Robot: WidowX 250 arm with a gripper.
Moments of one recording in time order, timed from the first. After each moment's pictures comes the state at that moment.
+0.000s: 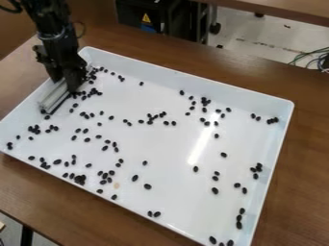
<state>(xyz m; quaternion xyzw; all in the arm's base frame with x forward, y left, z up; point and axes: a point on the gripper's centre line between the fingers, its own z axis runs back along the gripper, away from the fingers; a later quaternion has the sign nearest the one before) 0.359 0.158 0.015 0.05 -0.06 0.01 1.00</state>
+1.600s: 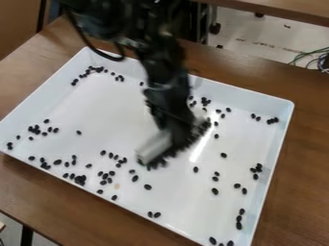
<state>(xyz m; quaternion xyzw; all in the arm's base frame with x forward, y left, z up) 0.317 -0.104 0.002 -0.09 -0.04 -0.22 0.97</state>
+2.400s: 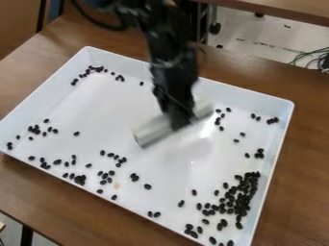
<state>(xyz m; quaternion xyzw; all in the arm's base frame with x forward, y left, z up) 0.345 -0.059 0.045 -0.03 -0.08 -0.28 0.96</state>
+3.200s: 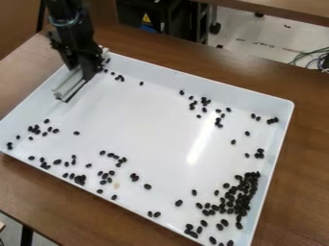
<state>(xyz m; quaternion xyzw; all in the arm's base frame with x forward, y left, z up) 0.371 0.128 0.040 0.04 -0.09 -0.01 1.00</state>
